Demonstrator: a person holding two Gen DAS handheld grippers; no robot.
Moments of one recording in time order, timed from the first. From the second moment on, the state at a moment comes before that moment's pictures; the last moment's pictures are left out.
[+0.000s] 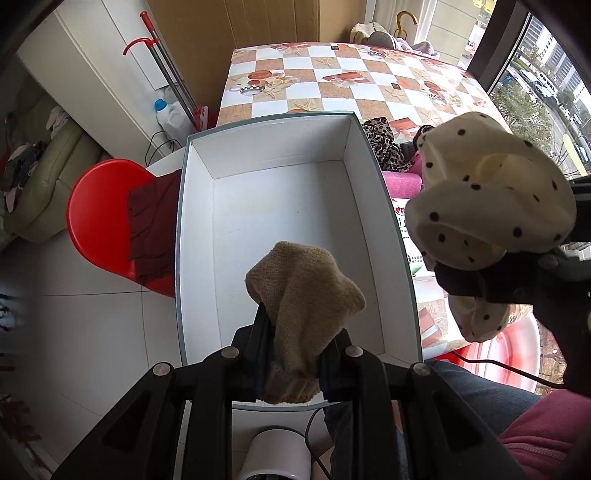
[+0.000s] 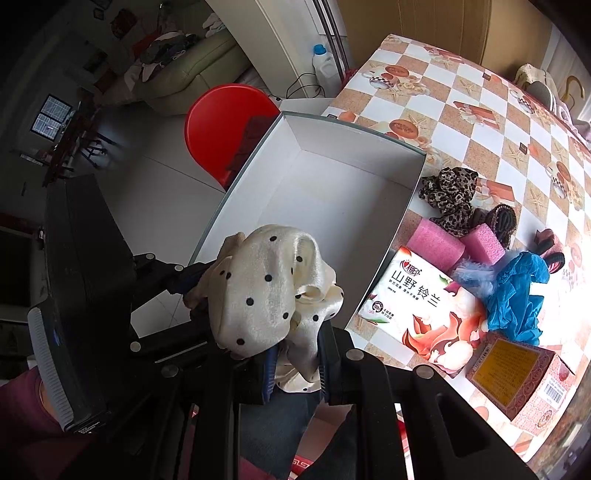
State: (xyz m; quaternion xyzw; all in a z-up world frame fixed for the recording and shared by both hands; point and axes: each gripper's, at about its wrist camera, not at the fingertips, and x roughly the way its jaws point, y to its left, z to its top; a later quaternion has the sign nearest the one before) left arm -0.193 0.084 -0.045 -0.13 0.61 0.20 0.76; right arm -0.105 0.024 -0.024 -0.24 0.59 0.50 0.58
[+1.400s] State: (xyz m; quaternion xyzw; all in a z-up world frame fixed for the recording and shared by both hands) left arm -0.201 0.102 -0.059 -0.14 0.62 0.22 0.74; right arm -0.112 0.046 -0.046 -0.25 0.61 0.52 0.55
